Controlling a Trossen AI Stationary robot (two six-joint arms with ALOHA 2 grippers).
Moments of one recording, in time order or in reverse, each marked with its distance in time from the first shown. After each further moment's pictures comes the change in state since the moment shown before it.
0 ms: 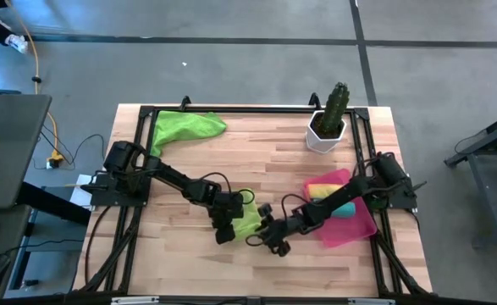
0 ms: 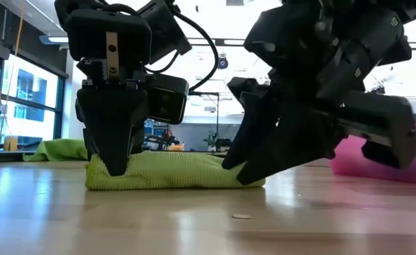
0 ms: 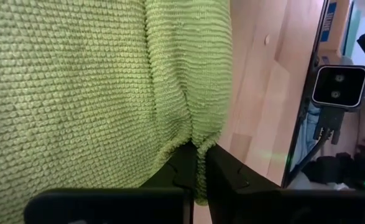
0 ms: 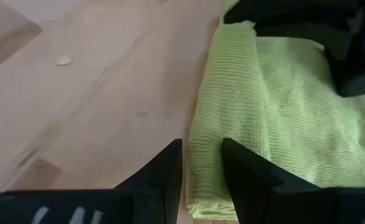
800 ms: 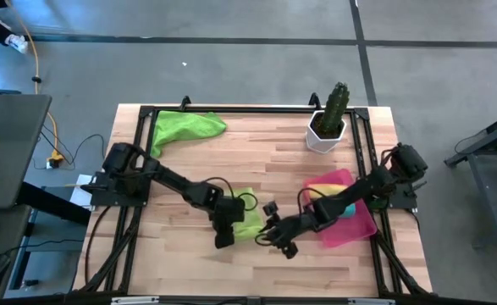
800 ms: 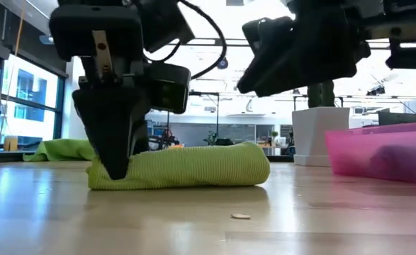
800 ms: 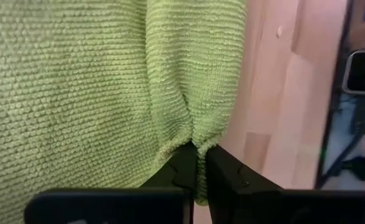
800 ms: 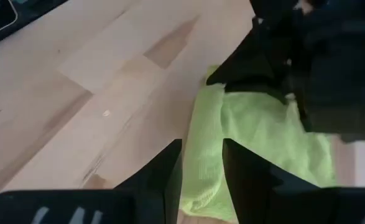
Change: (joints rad) left arm -0.050 -0.001 0.071 -0.143 -0.124 0.111; right arm 0.037 -0.206 -0.001 -0.117 -0.005 0.017
